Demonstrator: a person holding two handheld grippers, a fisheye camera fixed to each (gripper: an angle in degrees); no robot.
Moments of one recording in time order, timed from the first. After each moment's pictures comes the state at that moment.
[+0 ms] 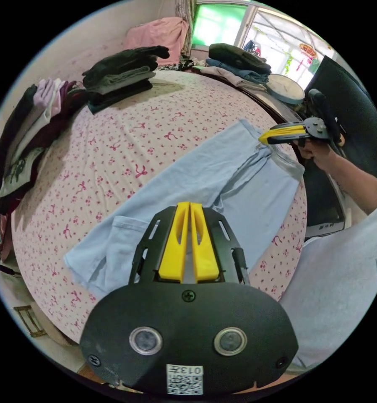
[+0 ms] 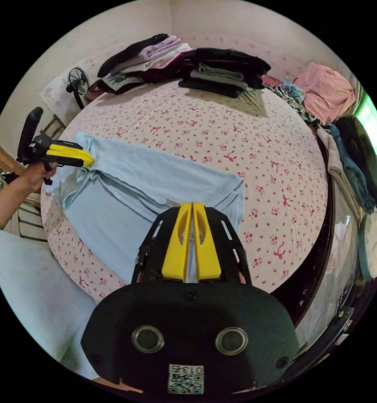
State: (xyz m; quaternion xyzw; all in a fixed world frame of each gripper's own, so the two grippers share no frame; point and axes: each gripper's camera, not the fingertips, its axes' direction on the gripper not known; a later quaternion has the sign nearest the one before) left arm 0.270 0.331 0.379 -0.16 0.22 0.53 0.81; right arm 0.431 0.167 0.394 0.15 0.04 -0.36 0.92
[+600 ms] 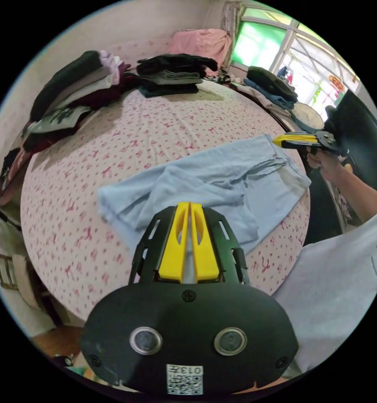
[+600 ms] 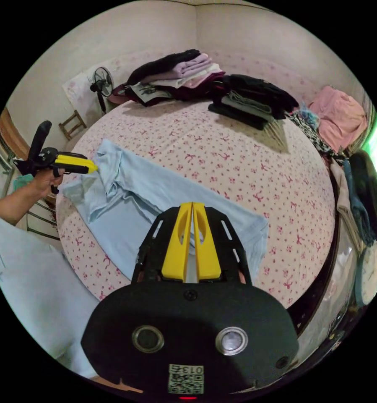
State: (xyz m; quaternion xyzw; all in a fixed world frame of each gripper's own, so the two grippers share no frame) left arm 0.157 0.329 0.366 -0.15 0.19 0.41 0.88; right arm 0.324 0.147 0.384 0.19 0.01 -0.42 0.89
